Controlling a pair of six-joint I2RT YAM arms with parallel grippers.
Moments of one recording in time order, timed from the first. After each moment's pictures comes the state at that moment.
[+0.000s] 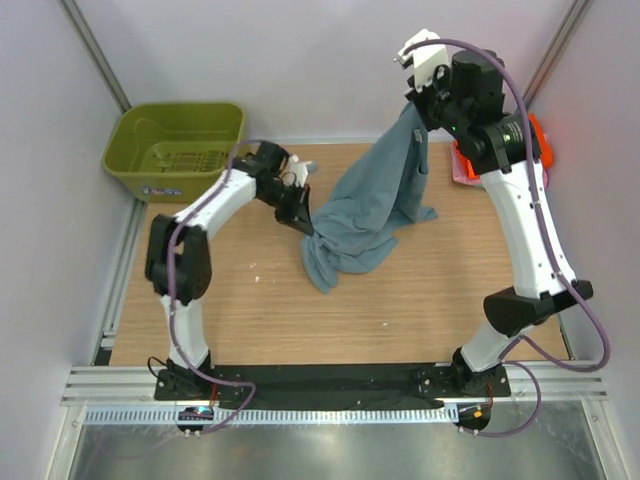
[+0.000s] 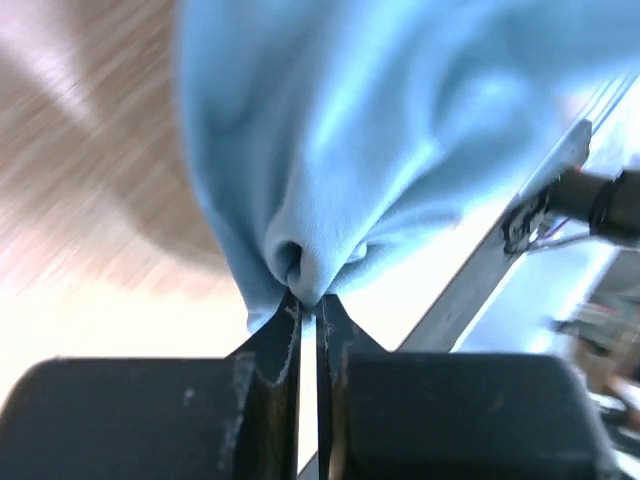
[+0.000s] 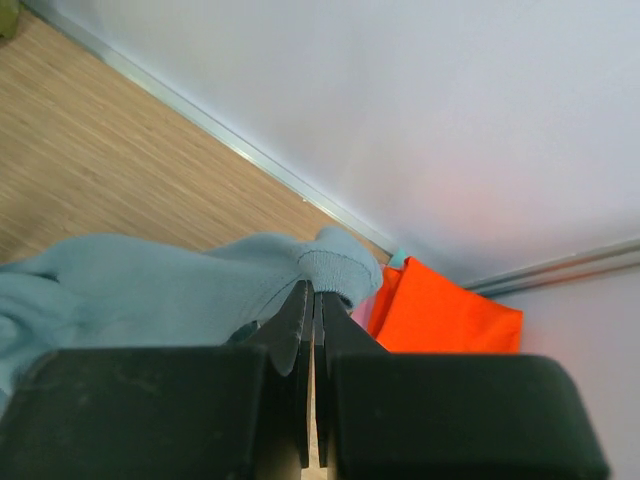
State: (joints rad) left arm -0.40 2.05 1.64 -0.81 0.71 -0.11; right arm 0.37 1.69 2.26 -0.86 0.09 -0.47
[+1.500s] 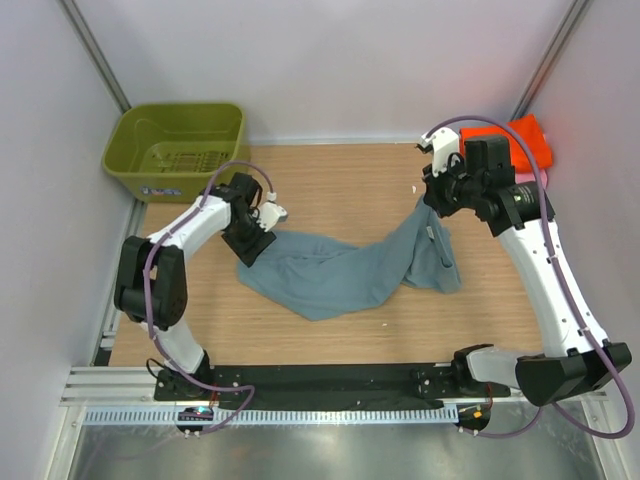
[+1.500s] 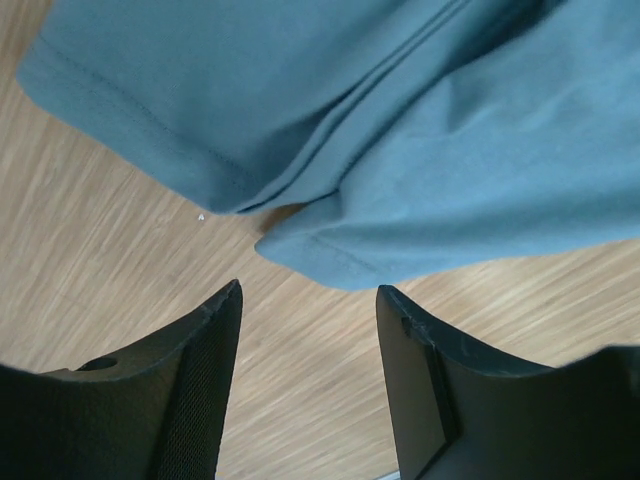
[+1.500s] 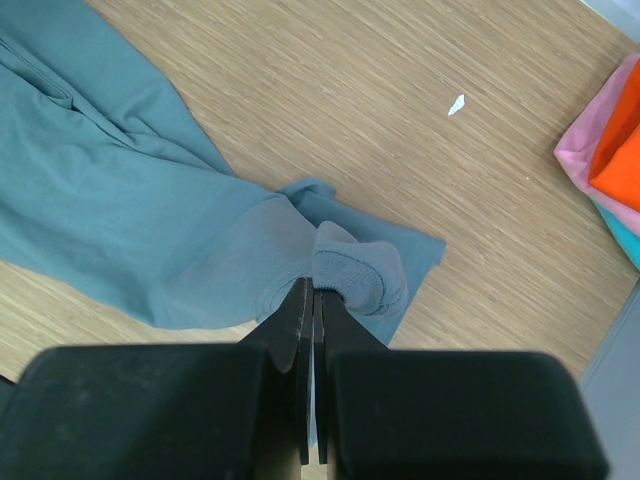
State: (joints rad) left arm -0.31 1.72 1.27 -0.92 0.09 0.55; right arm 0.23 1.25 1.49 -0.92 -0.19 -0.30
